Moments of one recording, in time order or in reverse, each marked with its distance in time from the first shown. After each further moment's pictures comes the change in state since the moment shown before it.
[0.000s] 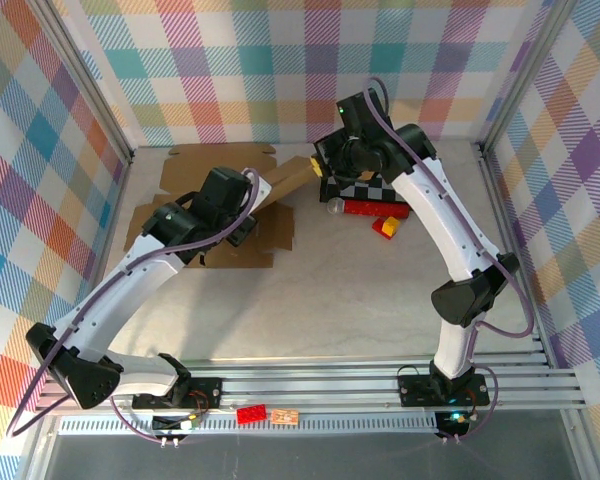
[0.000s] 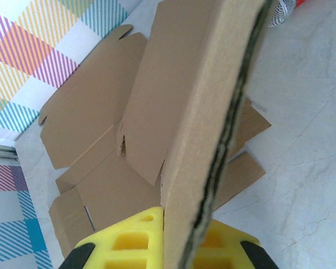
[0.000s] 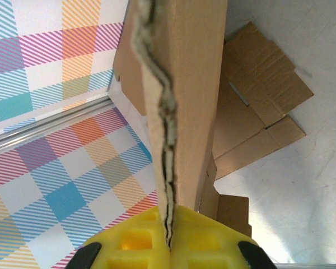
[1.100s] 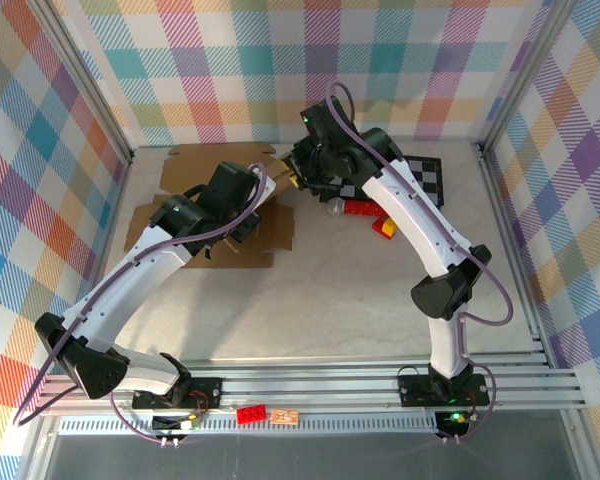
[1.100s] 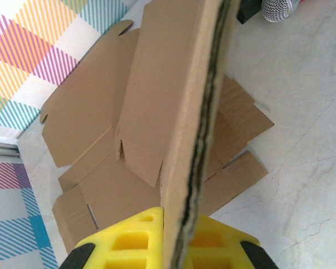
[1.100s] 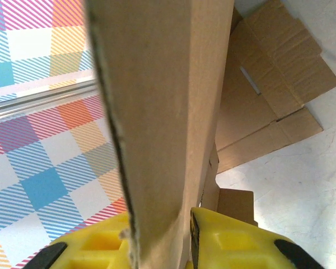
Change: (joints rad) left arm -0.018 0.057 0.058 -0.033 -0.026 -0.004; right arm 0.108 0.132 0.136 -0.009 0.076 -0.027
